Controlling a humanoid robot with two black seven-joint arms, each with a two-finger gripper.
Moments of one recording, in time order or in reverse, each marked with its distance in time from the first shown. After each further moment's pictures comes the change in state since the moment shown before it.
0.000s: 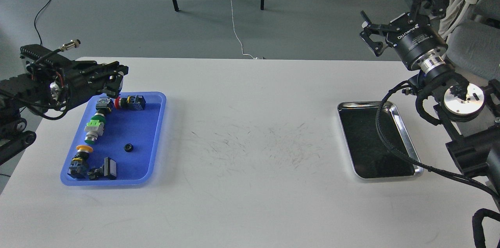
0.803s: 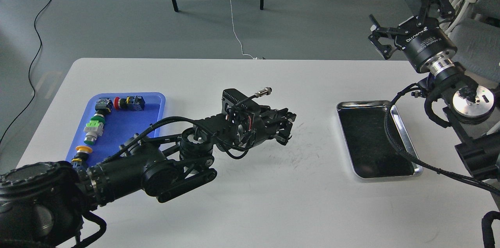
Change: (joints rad) left arm -0.039 -0.882 0.156 0.273 0.048 -0.014 0.196; right arm -0.017 -0.042 0.000 -0.008 0.000 0.000 -0.001
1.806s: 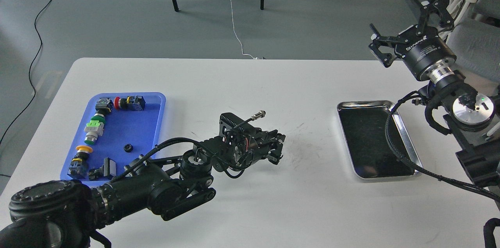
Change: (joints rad) left arm 0.102 -0.011 0.041 0.056 0.000 0.049 -0.001; right arm -0.035 -0.002 -0.001 0.007 0.000 0.000 0.000
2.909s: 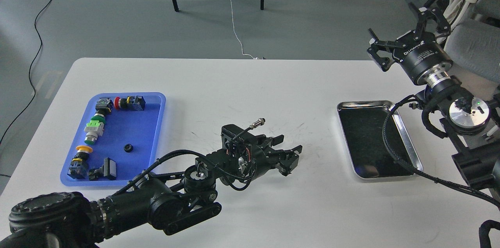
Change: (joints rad) left arm 0.020 0.000 -0.008 -0.106 -0.153 0.099 -0.003; right arm -0.006 0.021 0.018 -0.027 0.000 -0.002 0.002
